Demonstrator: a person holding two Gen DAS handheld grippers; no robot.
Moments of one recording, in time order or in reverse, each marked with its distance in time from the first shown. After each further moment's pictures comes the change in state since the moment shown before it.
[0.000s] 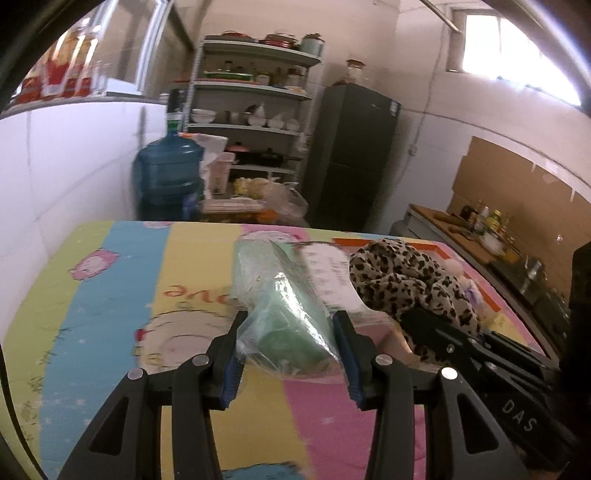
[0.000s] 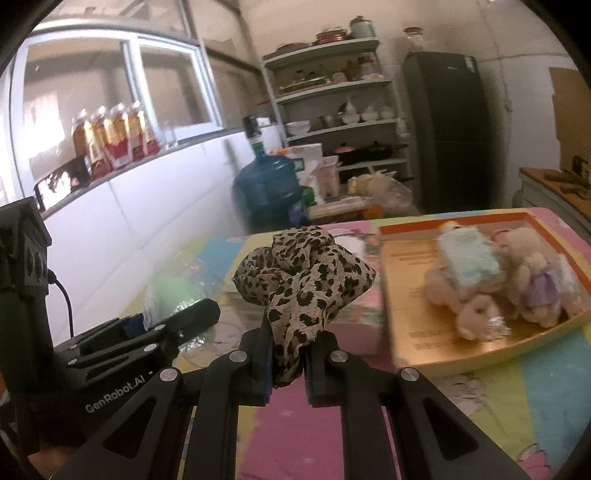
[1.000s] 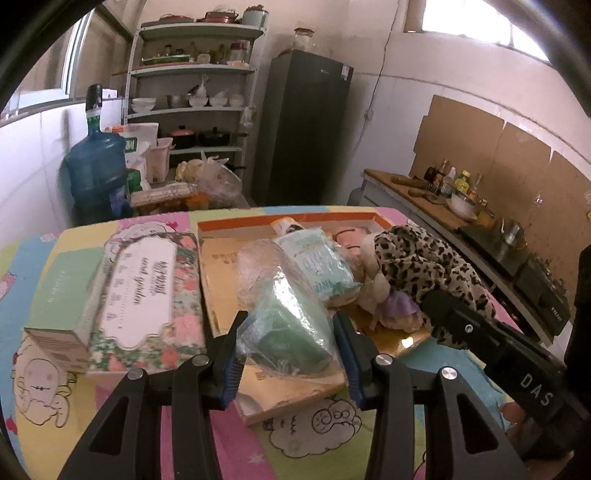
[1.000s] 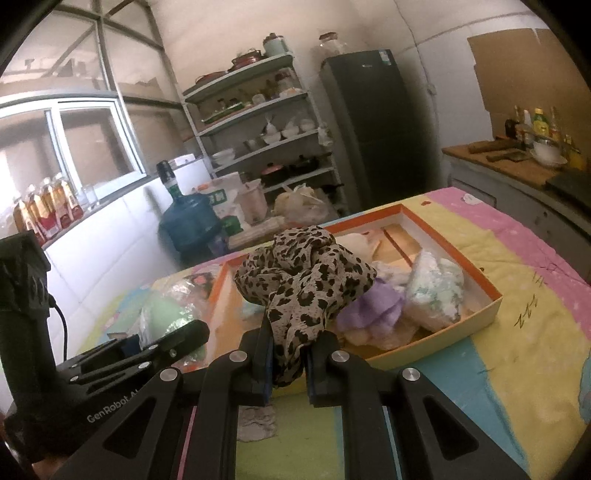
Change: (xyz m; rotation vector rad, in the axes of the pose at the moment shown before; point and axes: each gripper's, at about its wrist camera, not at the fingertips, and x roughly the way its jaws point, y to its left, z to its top) left arm 0.101 -0.145 0.005 0.097 0.114 -0.100; right arm -0.052 -0.175 0.006 0.172 -0.058 -0.145
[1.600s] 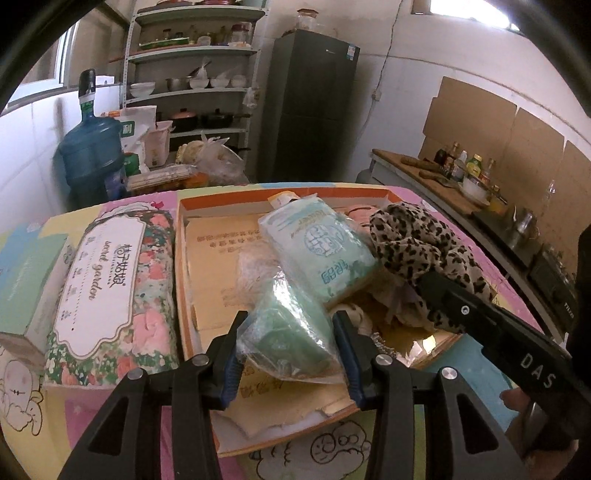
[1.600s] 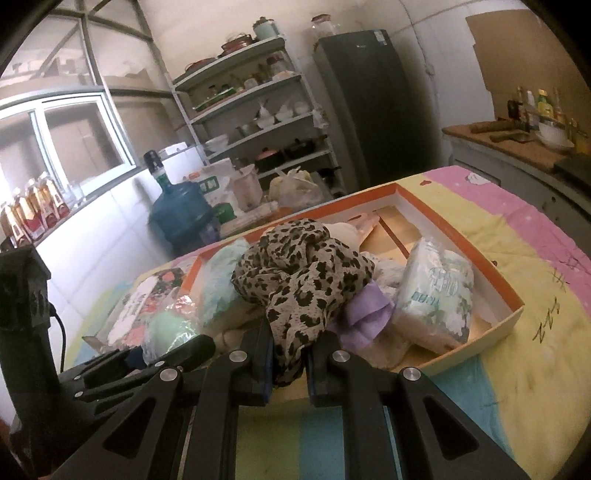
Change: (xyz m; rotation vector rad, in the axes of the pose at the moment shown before) left arm 0.044 -0.012 -0.005 0.003 0.065 0.028; right arm 0.048 -0.027 0.012 0.027 0.057 0.004
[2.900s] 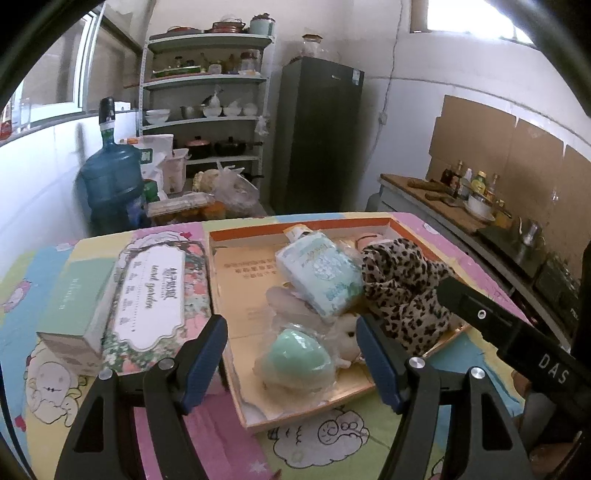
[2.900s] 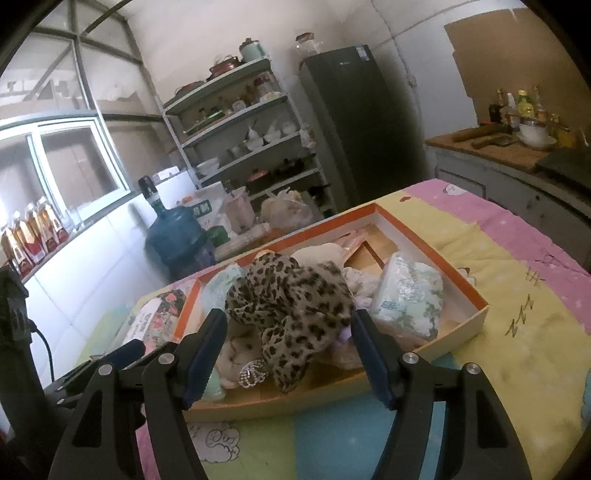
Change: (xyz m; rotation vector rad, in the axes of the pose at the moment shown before) left arm -0.048 -0.001 0.000 0.010 -0.110 0.064; right arm -0.038 -0.006 -0.002 0.049 -0.087 -0.025
